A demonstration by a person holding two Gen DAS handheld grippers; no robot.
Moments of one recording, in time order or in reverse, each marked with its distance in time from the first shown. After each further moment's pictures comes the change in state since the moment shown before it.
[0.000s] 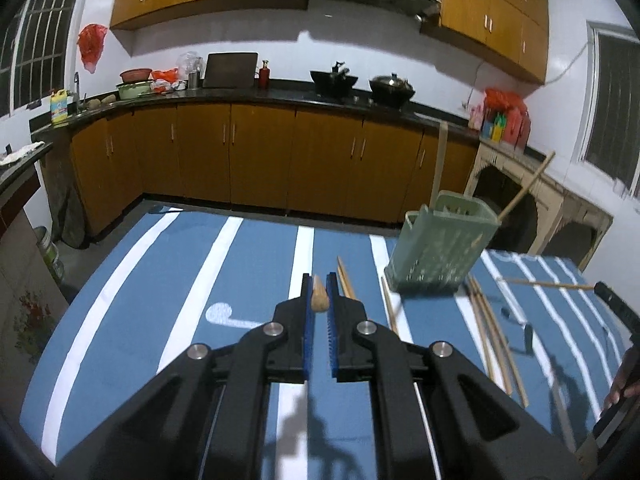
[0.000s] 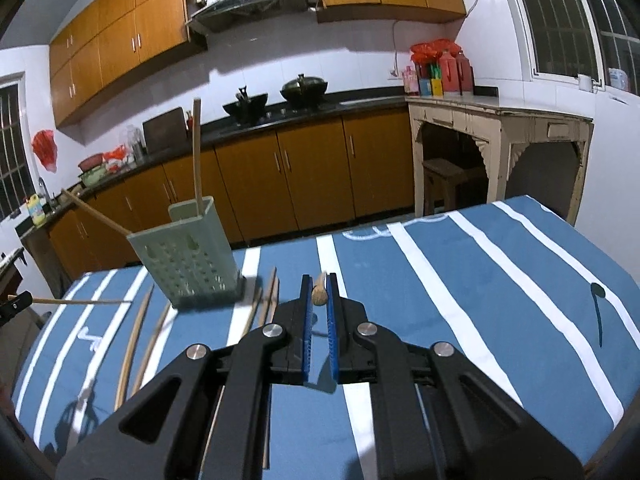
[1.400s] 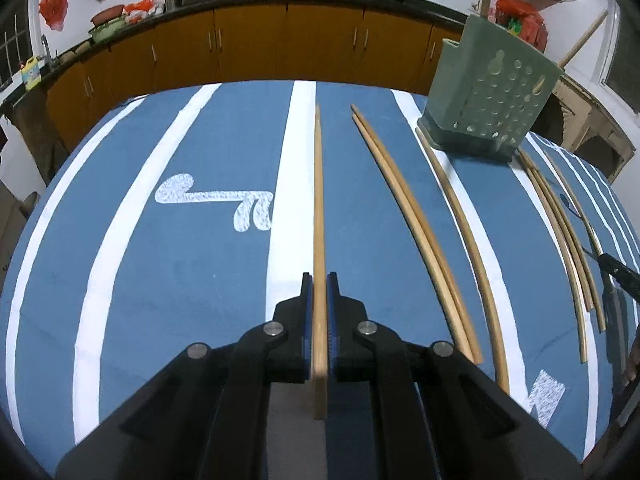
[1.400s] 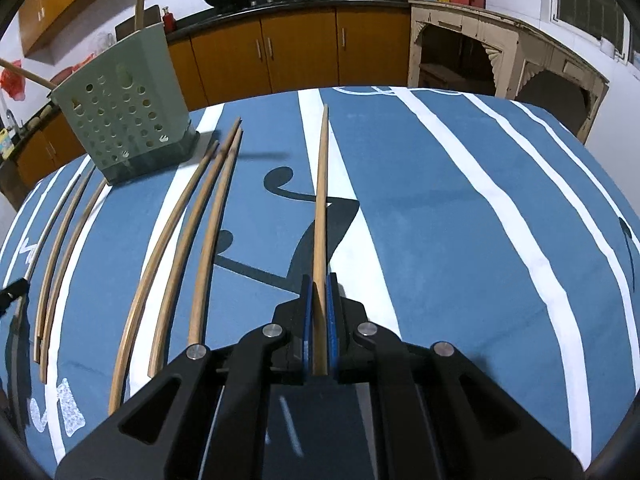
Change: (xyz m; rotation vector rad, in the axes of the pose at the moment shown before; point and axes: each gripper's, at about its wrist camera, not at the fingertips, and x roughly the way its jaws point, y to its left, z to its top) left arm 0.104 0.003 -0.088 0.087 0.364 0.038; right arm 0.082 -0.004 -0.085 -0.049 0.403 -0.094
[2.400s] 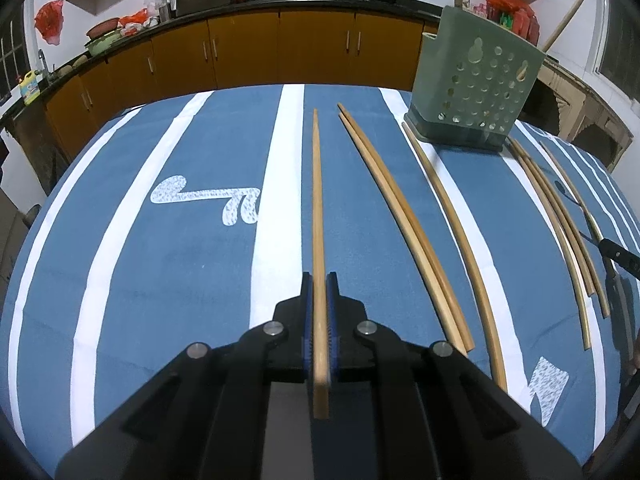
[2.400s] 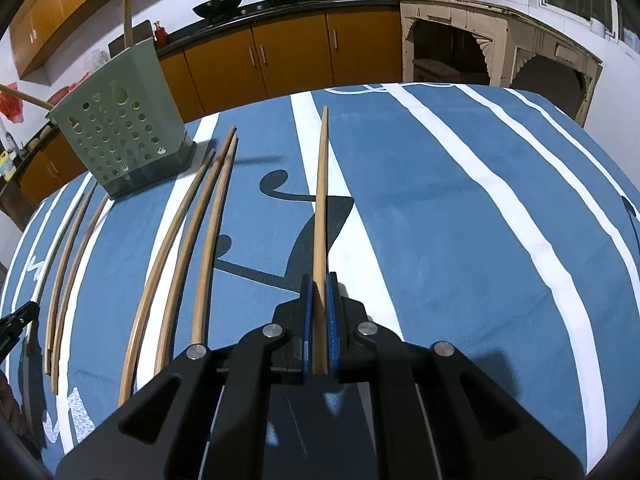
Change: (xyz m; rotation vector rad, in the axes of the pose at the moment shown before) left arm -0.004 -0.011 -0.007 0.037 -0.008 0.005; right arm -0.001 -0.006 -0.002 0.056 -0.019 0.032
